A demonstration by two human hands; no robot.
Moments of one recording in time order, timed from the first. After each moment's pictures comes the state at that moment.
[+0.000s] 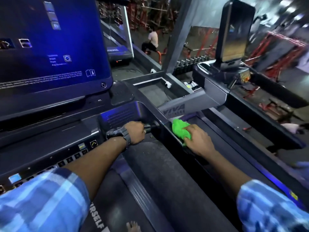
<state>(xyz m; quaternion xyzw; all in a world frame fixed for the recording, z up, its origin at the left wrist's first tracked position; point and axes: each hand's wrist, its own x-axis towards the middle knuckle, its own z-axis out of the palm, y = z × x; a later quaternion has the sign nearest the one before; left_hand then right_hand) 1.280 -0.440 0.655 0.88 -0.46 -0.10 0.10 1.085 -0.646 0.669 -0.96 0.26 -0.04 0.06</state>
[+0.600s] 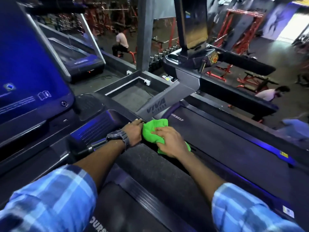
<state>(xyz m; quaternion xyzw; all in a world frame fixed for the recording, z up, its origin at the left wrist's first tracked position) 1.259 -0.514 0.661 0.79 -0.60 -0.11 0.06 1.080 -0.618 0.646 -0.96 0.23 -0.10 0.14</state>
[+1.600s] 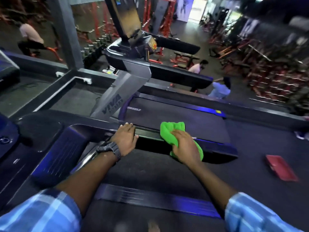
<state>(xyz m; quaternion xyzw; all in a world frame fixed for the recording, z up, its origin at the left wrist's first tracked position) 1.254 -0.539 0.634 0.66 -0.74 -0.08 0.12 0.989 -0.562 0.634 -0.81 0.56 -0.16 0.07</state>
